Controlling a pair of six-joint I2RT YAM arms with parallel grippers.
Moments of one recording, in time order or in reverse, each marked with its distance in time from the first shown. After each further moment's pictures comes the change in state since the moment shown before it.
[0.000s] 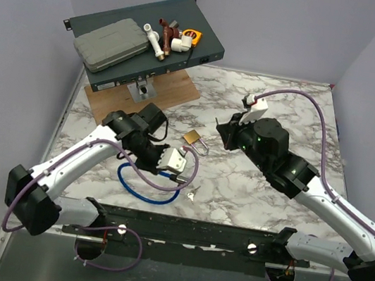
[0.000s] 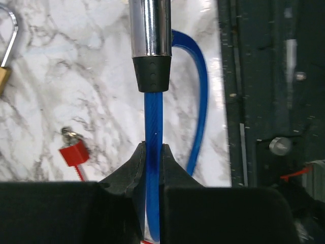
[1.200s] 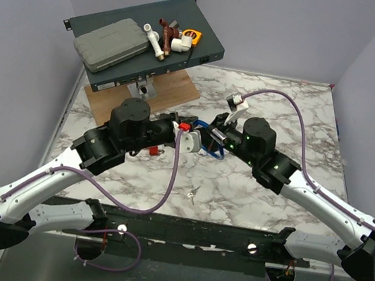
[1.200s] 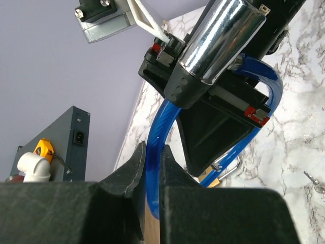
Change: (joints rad) left arm -0.249 -0.220 0.031 0.887 -0.374 -0.332; right arm -0.003 0.092 -0.085 0.264 -0.327 0.164
